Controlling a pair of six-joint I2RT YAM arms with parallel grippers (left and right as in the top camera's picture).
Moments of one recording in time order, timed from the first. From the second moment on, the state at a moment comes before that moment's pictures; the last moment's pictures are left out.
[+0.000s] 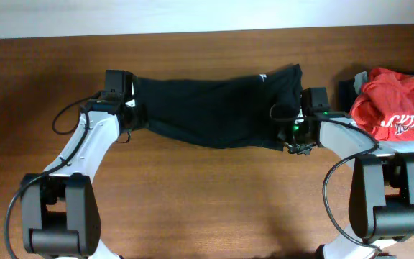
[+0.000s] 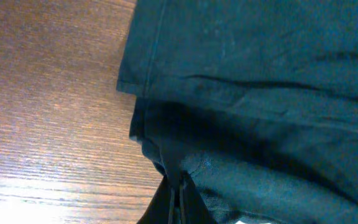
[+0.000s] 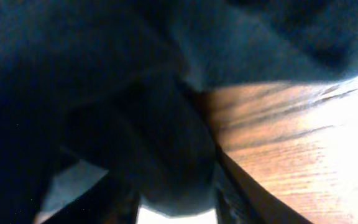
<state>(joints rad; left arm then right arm) -0.10 1.80 1.24 -0.60 -0.04 -0.27 0.01 1.82 1.02 -0.51 -0.26 0.58</state>
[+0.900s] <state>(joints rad) -0.10 1.57 1.24 -0.74 -0.08 -0.25 -0.01 1.45 0.98 -0.87 -0.26 0.55</state>
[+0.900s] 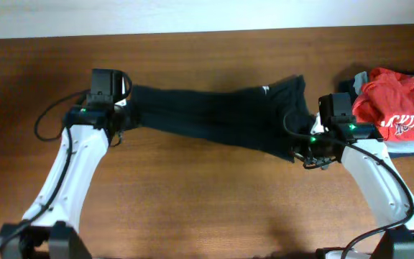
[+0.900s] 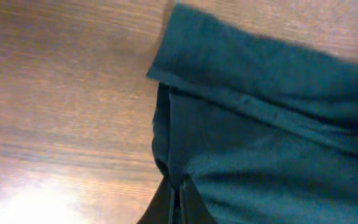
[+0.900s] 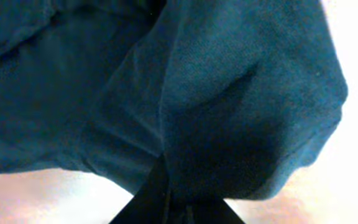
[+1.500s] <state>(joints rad) -0.10 1.59 1.24 -0.72 -0.11 -0.25 -0.01 1.47 0.98 -0.70 -0.23 0.47</state>
